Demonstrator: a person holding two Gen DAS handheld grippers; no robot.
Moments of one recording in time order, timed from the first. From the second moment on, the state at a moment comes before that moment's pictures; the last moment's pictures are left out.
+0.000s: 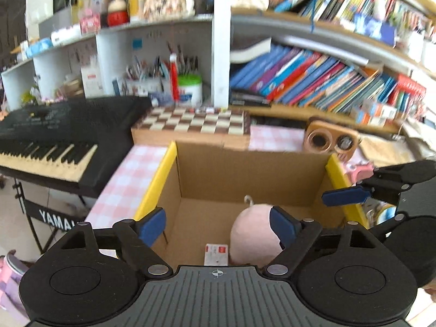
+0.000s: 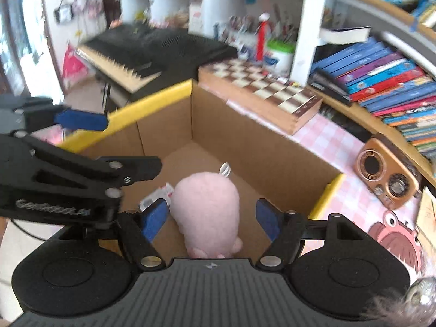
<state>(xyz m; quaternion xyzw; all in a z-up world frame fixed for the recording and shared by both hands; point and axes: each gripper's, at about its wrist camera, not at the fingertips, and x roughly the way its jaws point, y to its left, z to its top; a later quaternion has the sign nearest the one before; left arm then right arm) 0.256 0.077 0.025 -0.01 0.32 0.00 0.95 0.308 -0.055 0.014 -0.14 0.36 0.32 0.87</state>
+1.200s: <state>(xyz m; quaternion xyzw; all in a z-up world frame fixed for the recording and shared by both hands) 0.062 0.087 0.027 -0.05 0.29 0.02 0.96 0.076 -0.125 0.018 -0.02 0.27 0.12 0.95</state>
